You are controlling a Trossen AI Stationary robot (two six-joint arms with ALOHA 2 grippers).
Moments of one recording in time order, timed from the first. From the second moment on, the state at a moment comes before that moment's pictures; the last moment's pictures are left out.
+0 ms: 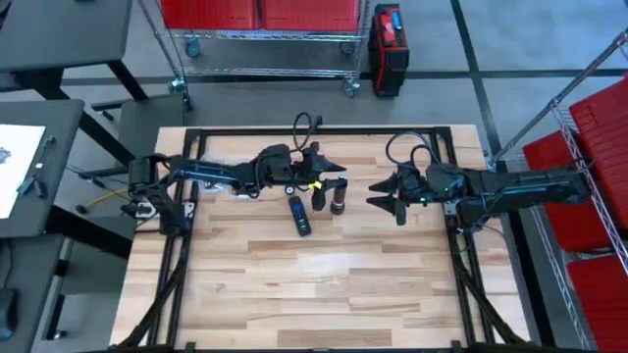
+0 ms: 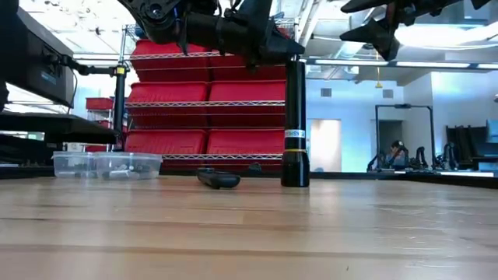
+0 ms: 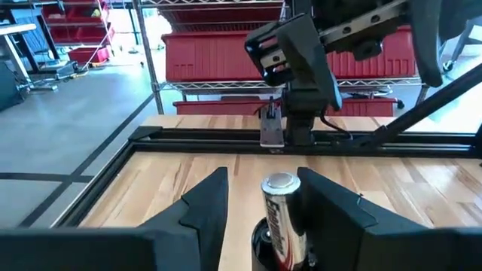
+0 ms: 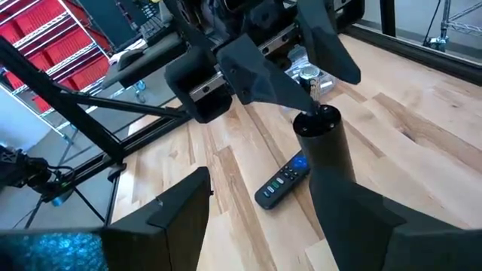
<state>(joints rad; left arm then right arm) 0.19 1.69 1.06 0.65 0.07 0.05 0.03 0.84 0.68 -0.13 0.13 0.50</state>
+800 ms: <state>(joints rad) 0.19 1.62 1.06 0.51 0.08 0.05 0.03 0.84 0.68 -0.13 0.13 0.50</state>
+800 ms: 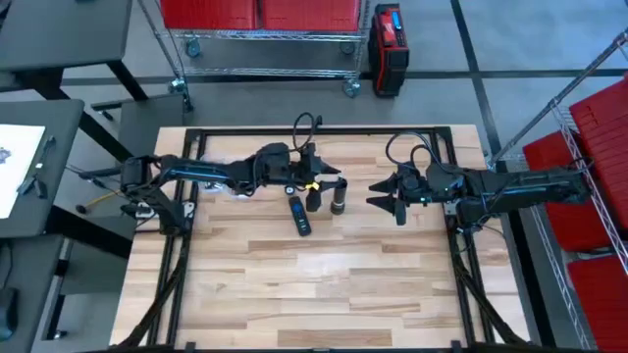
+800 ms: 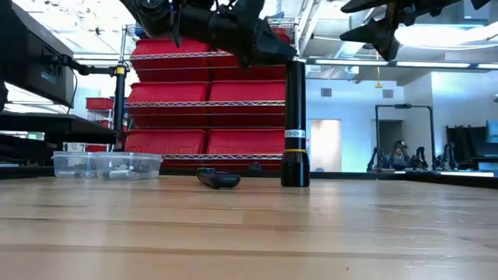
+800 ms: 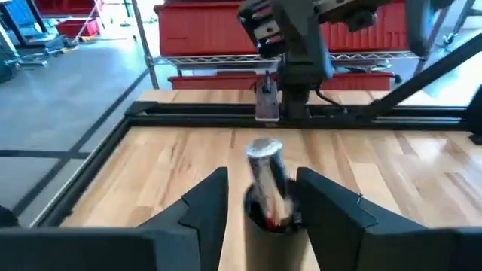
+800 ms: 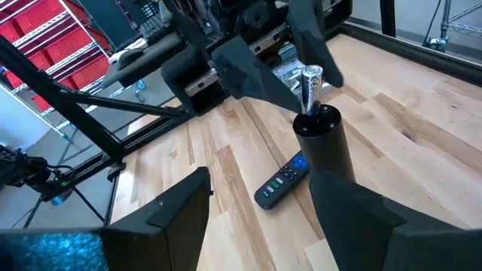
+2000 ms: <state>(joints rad) 0.19 1.48 1.06 0.16 0.06 0.07 -0.11 1.11 0.68 0.14 0.18 0.29</state>
